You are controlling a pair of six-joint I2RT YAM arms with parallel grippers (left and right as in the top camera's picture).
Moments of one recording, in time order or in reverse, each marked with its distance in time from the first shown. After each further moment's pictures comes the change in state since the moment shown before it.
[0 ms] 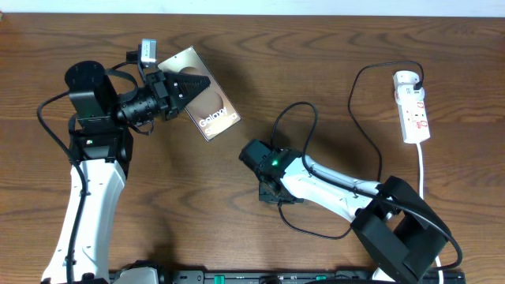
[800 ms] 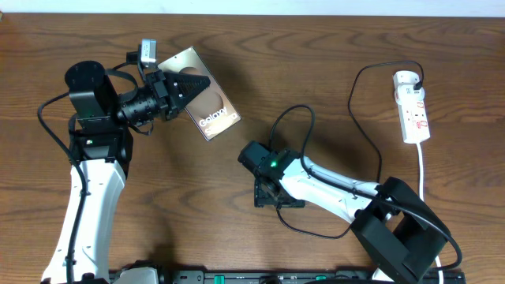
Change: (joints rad) left arm 0.000 0.000 0.000 0.000 0.000 -0.011; right arm 0.008 0.000 0.001 -0.014 -0.048 -0.013
